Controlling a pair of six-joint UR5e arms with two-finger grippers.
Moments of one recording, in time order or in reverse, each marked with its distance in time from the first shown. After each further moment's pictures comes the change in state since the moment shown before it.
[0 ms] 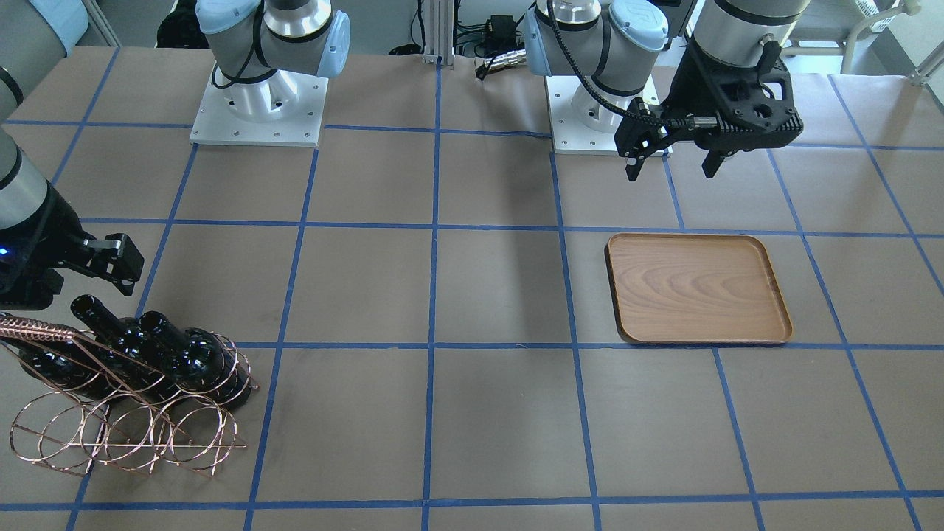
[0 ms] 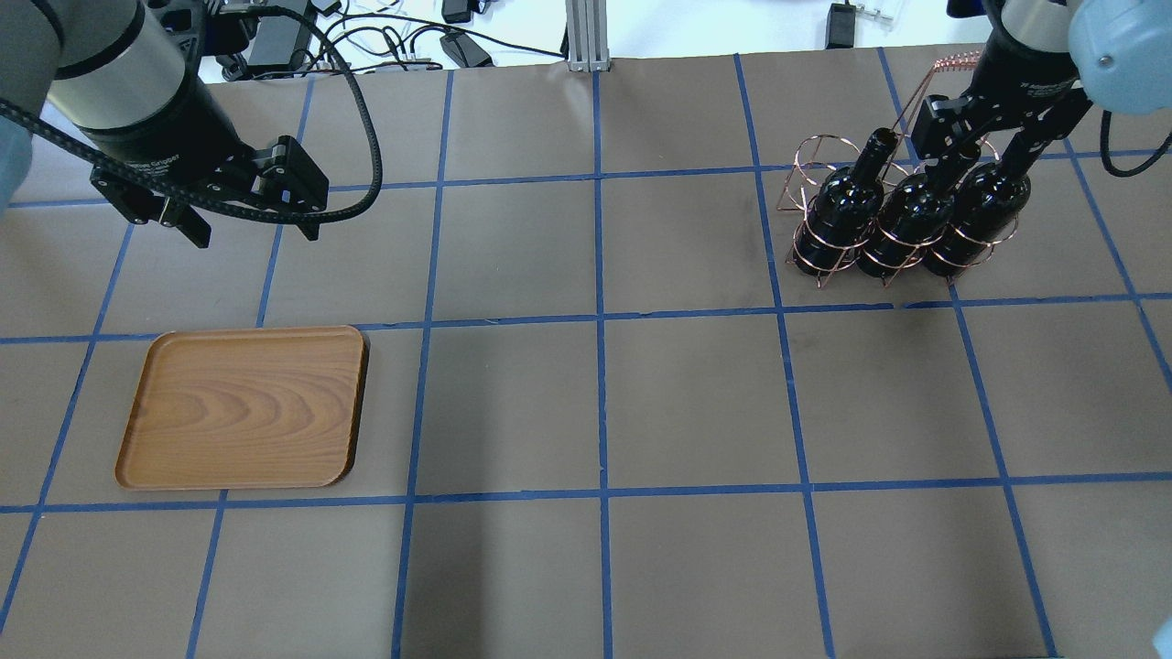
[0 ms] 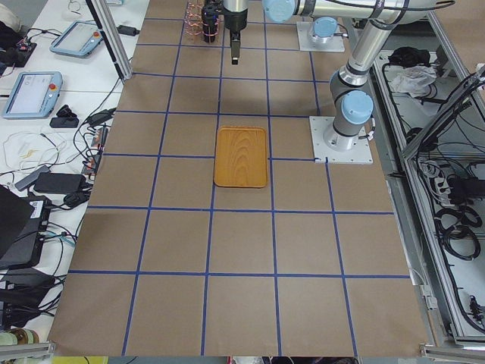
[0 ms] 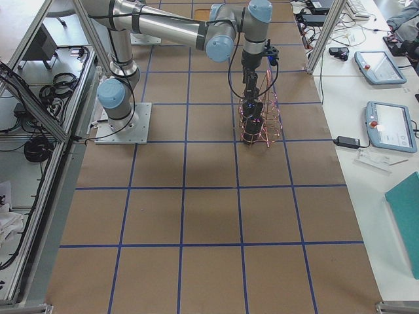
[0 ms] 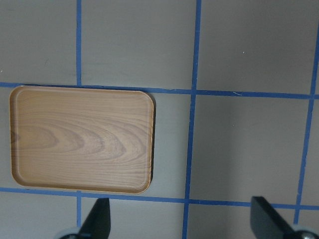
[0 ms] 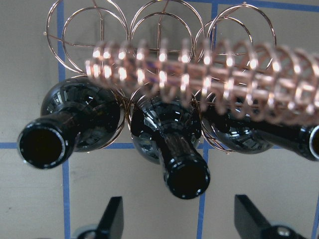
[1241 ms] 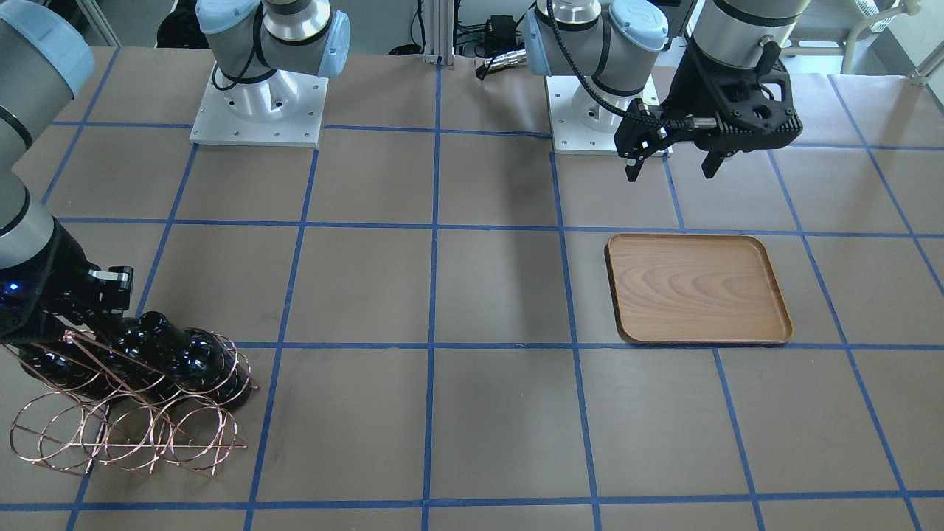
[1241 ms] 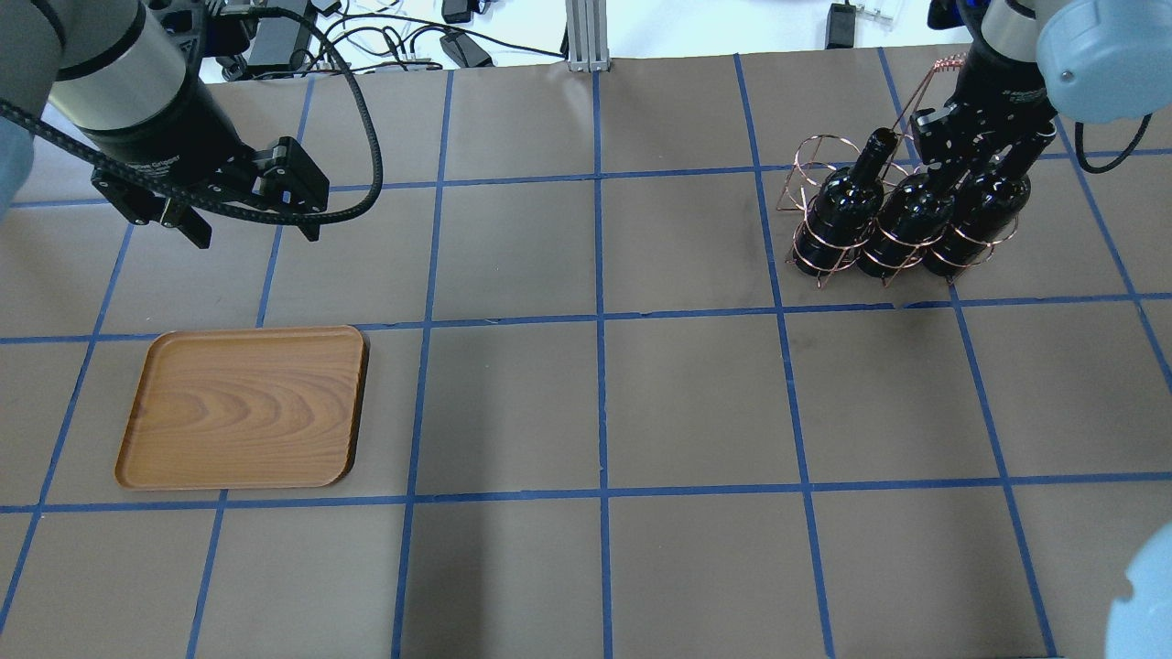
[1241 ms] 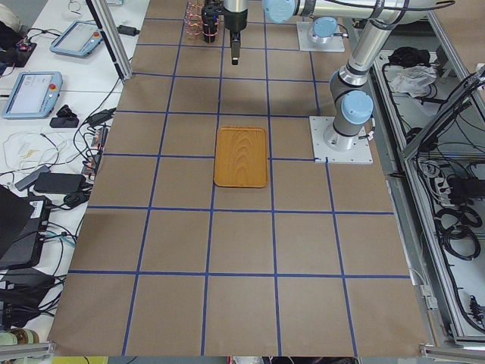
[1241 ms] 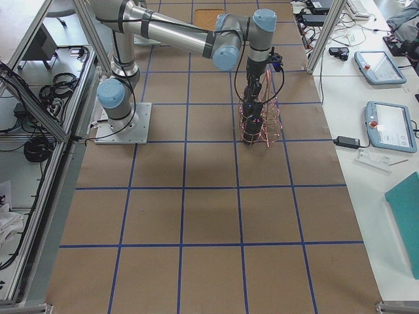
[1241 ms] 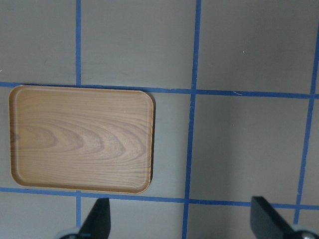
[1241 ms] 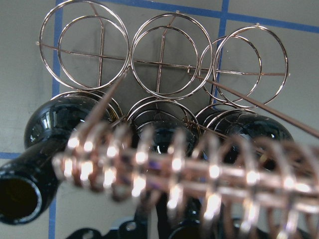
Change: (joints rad) left arm 0.000 0.000 -0.001 0.001 0.000 0.000; right arm 0.000 0.053 -0.001 -0.065 -0.002 -0.060
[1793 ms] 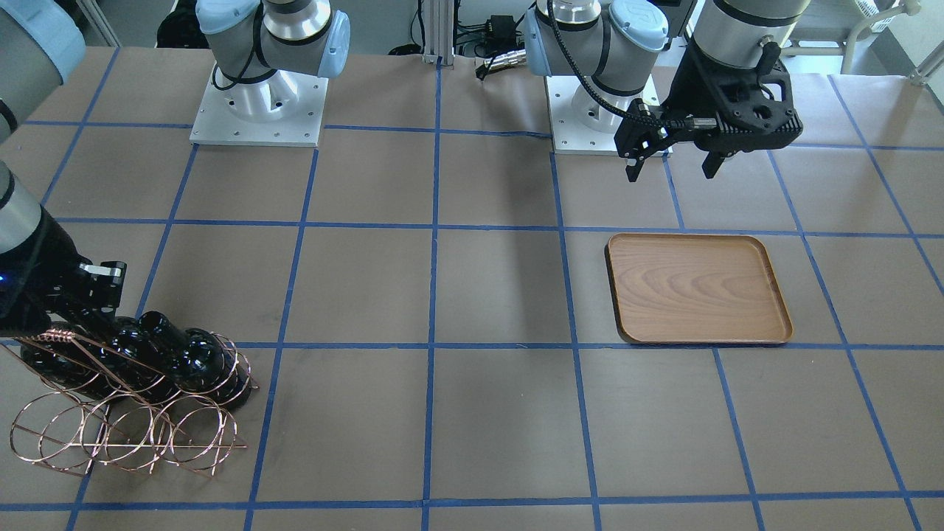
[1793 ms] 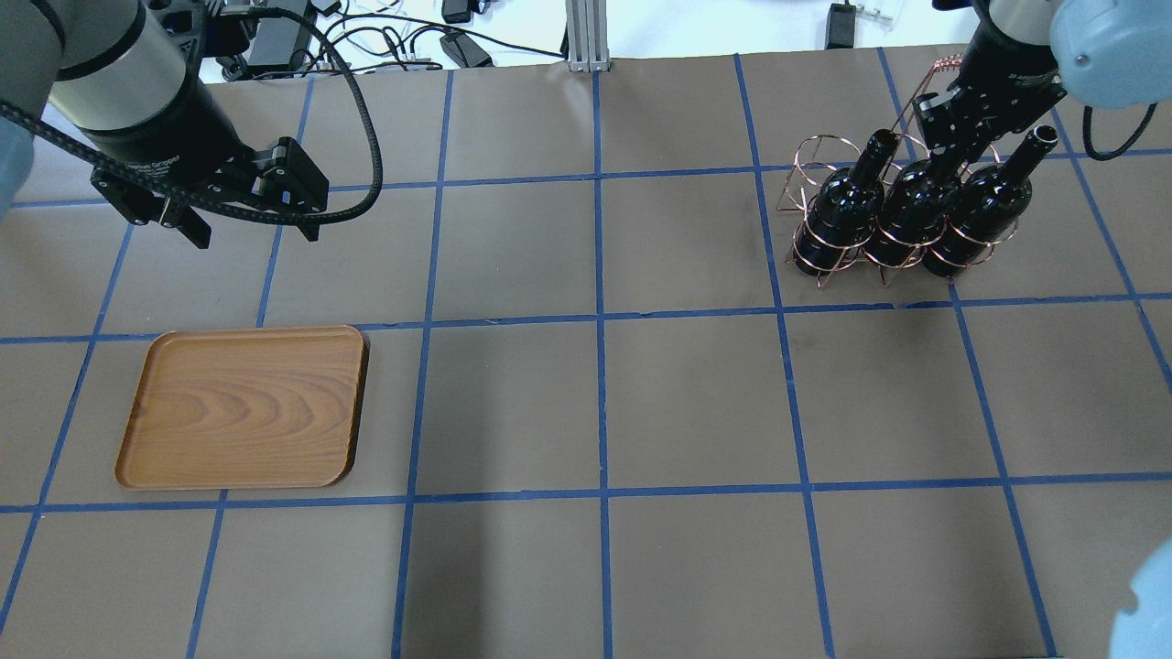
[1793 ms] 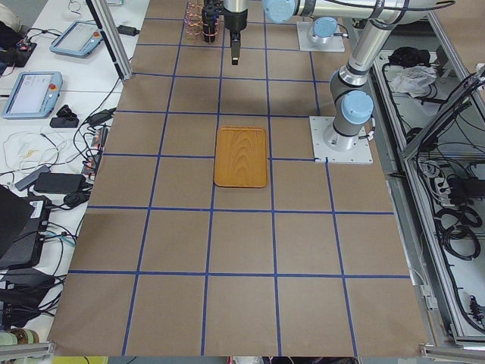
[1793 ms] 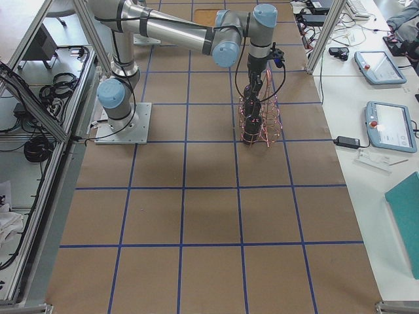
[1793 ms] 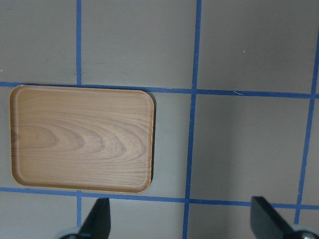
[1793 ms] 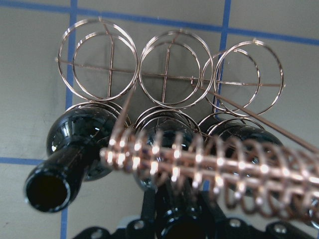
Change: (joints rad) left arm 0.000 0.000 0.000 -0.001 0.001 0.001; right arm 0.001 -0.021 -0.060 0.036 0.040 0.006
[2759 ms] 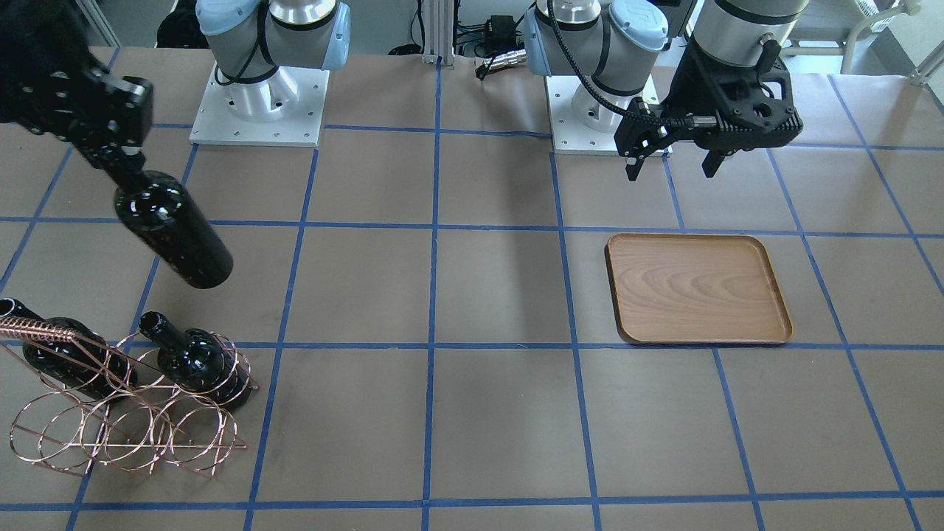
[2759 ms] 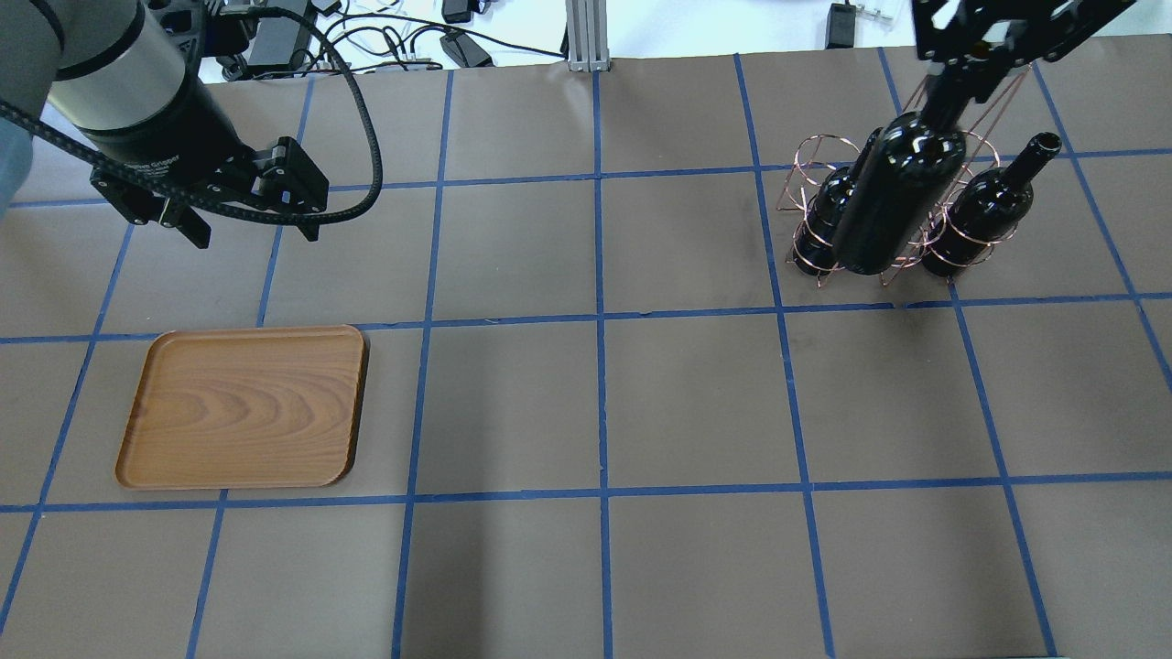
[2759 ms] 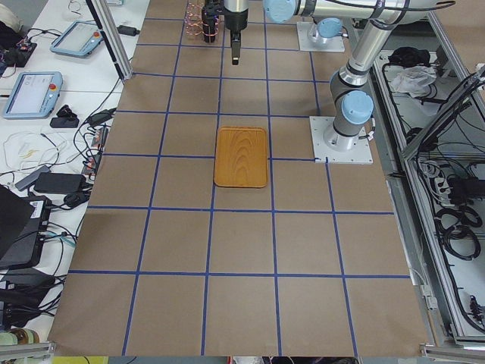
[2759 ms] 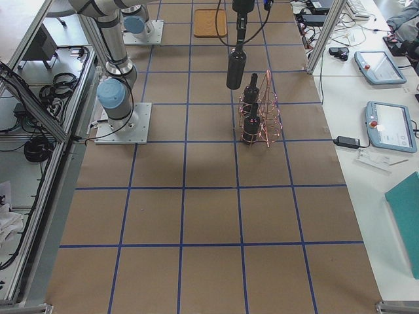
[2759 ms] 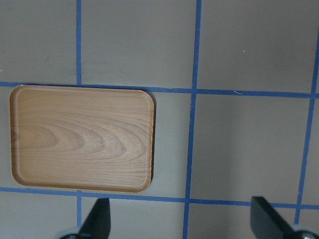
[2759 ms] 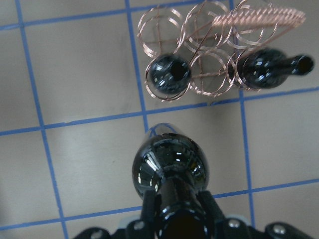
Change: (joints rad) left arm 0.000 0.001 0.000 0.000 0.000 0.000; right arm 0.200 -0.149 -0.231 0.448 0.034 0.458
